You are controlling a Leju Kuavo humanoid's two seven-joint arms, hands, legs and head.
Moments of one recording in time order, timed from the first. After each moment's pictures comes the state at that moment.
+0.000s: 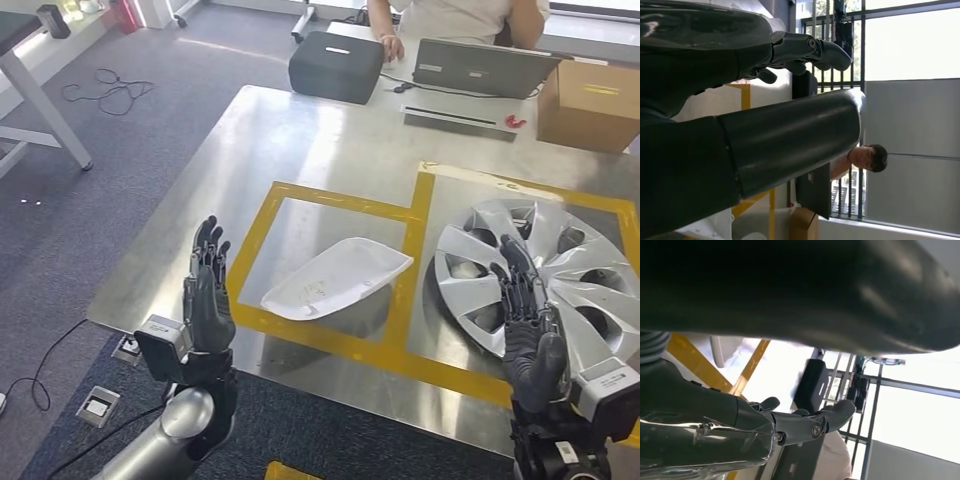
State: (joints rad) left arm -0.04 0.13 -0.45 -1.77 0.07 0.70 -0.47; right arm -0.17 -0.21 0.73 -1.86 -0.26 -0.27 -0.30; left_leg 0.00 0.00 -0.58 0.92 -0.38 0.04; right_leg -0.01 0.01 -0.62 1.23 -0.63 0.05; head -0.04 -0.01
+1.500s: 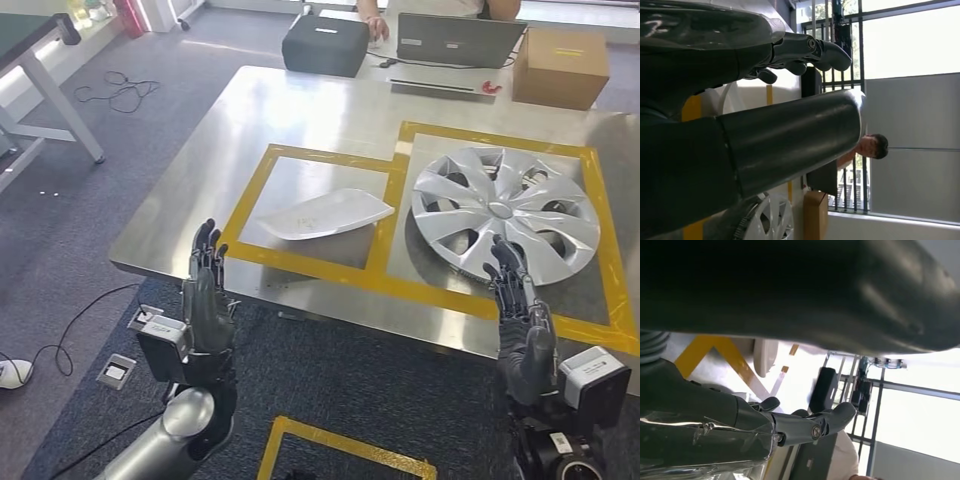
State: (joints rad) left arm -0.05 0.13 -0.45 -1.73 0.09 0.70 -0.49; right arm -0.18 -0.21 0.73 -1.82 -0.27 -0.26 -0.31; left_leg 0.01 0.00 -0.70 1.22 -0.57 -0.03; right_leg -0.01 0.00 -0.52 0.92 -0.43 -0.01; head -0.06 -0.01
